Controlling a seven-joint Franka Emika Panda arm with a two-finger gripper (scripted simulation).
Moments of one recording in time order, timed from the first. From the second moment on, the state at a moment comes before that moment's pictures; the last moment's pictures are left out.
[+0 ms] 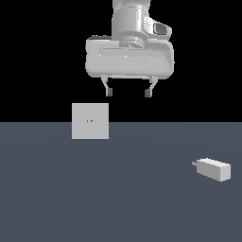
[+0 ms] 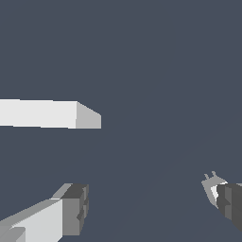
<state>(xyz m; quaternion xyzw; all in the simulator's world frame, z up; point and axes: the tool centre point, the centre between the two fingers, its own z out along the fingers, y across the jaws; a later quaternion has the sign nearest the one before) -0.009 -0.019 0.168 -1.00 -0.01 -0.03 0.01</state>
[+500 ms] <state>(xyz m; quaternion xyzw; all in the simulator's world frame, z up) -0.038 -0.058 0.141 -1.00 -0.06 -0.06 0.01</state>
